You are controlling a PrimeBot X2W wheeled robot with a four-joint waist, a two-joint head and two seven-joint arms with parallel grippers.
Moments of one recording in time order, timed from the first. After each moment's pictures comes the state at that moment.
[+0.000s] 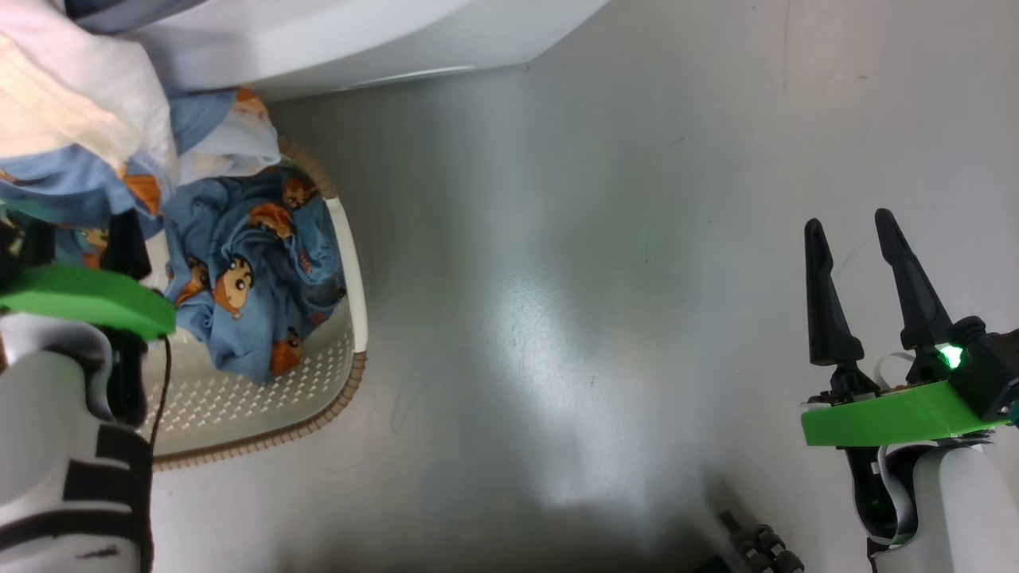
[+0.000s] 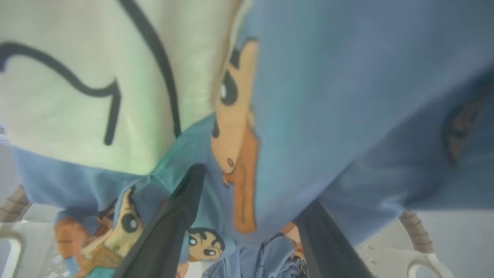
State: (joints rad) left arm -0.73 0.12 0.17 0.74 -0.24 -0.13 -0.26; right arm -0.25 -0.05 -0.08 -0.01 0.17 0.13 -0.25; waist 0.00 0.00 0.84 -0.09
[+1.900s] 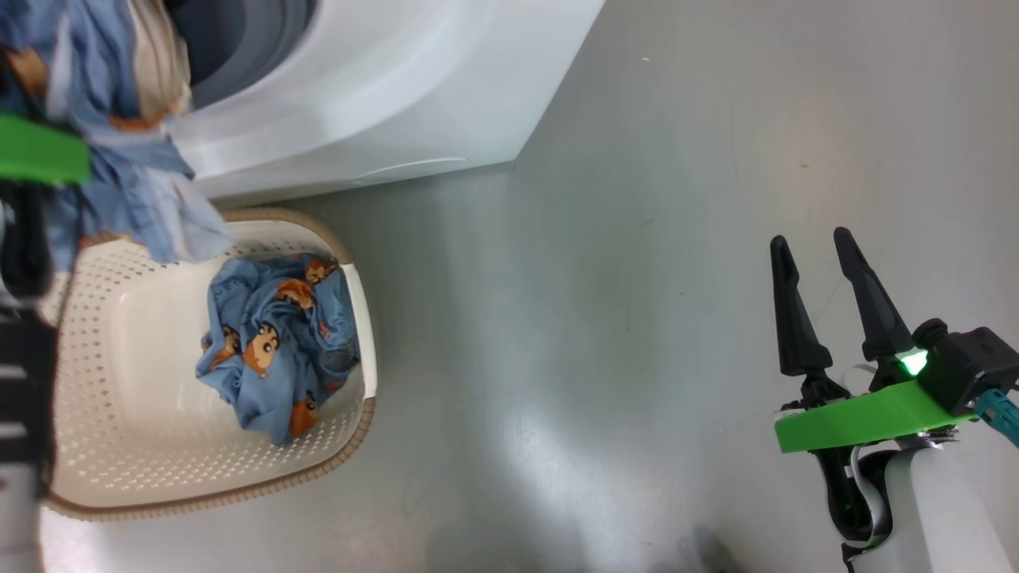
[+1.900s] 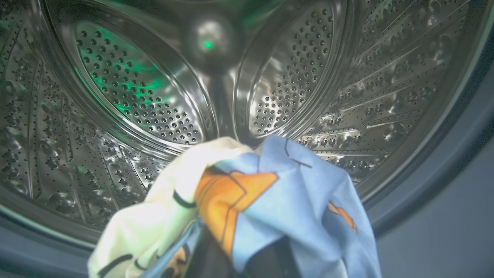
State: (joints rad) left arm -0.89 0.30 -0.08 0.43 -0.46 -0.13 -0.26; right arm -0.27 -0.05 -0.03 0.08 0.25 0.13 -0.25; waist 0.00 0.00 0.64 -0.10
